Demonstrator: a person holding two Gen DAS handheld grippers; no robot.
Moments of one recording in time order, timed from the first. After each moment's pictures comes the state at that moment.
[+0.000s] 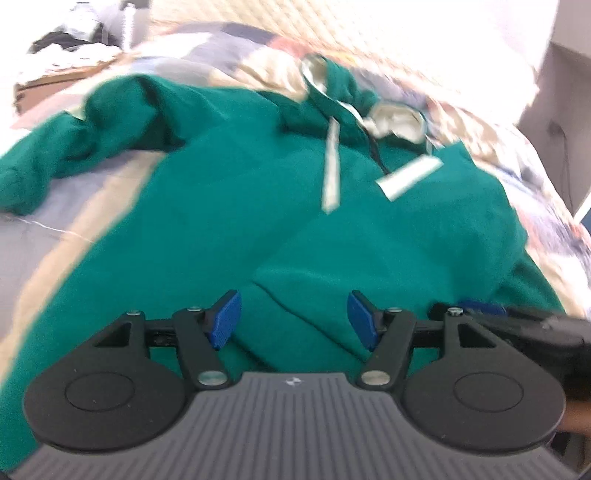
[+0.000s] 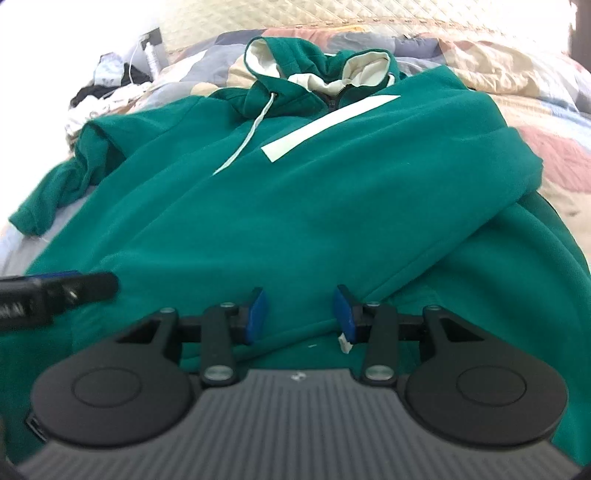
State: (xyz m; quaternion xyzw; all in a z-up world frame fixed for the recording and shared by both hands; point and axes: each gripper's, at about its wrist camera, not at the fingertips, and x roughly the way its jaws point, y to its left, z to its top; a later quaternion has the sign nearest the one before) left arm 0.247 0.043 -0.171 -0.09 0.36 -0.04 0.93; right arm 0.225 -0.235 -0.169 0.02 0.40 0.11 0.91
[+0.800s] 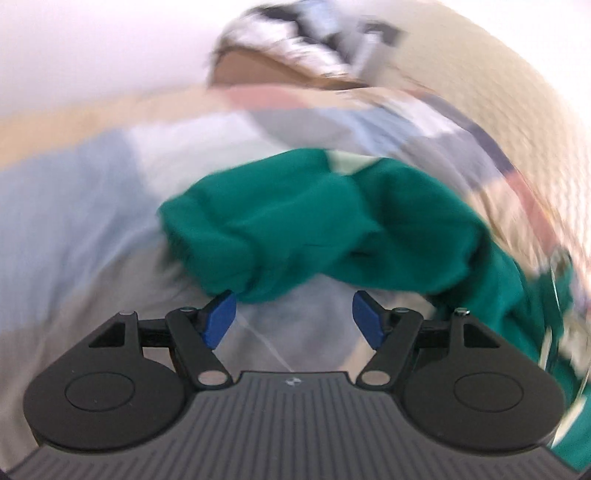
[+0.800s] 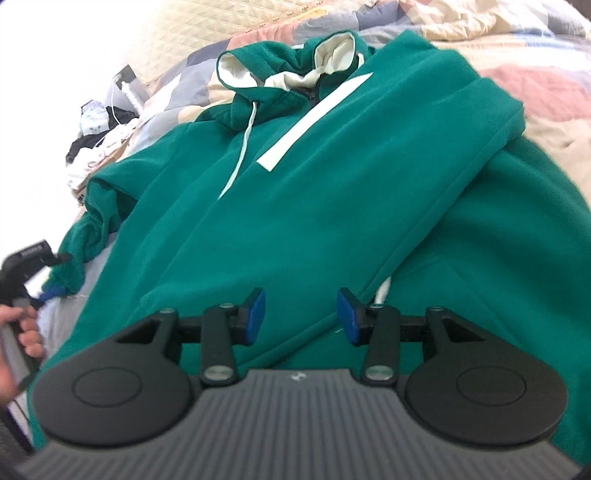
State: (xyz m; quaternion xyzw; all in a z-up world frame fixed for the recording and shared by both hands) left arm 0.309 0.287 -0.182 -0.31 0.30 0.24 0.87; right arm 0.228 -0.243 -0.158 0.16 0.43 0.10 0.88
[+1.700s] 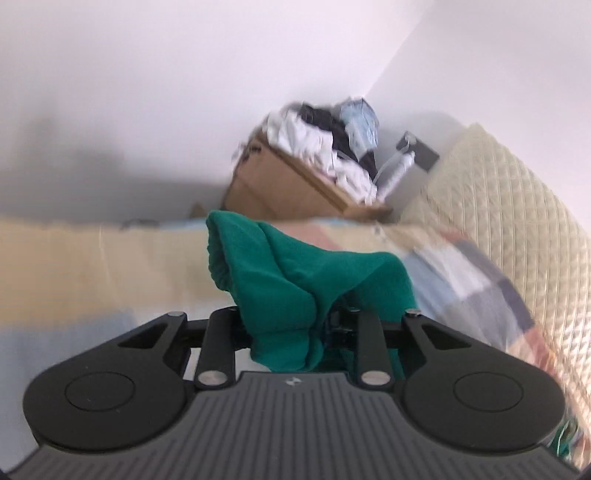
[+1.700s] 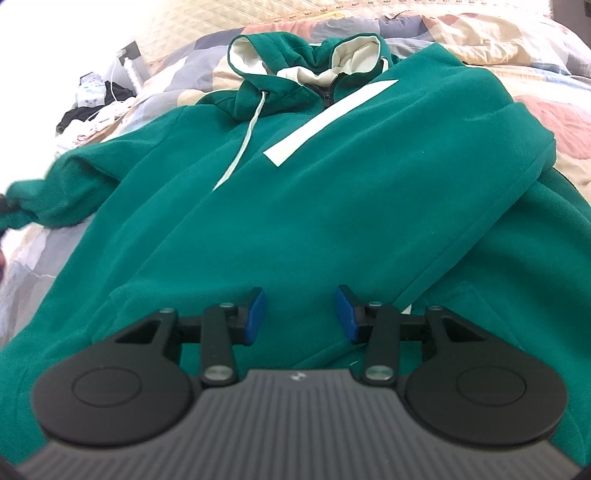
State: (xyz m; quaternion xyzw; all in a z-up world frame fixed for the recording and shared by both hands) left arm 0.365 0.447 -0.138 -0.33 0.13 0.29 0.89; right arm 0.245 -0.220 -0.171 0.08 0.42 0.09 0.90
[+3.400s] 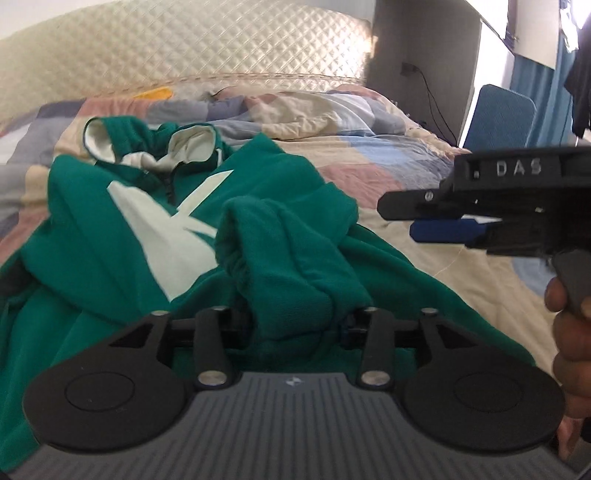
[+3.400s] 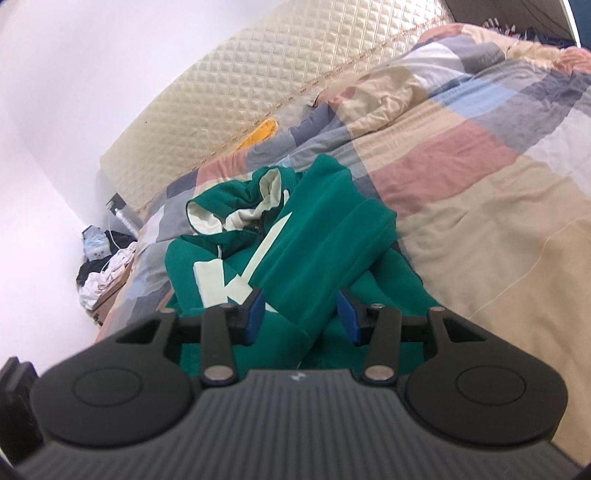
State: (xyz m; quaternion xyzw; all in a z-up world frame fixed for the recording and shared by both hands) left arm 0.251 -0.104 -0.171 0.04 0.31 -0.25 0.91; right arm 0.185 -0.372 -0.094 0.27 0.30 0.05 0.91
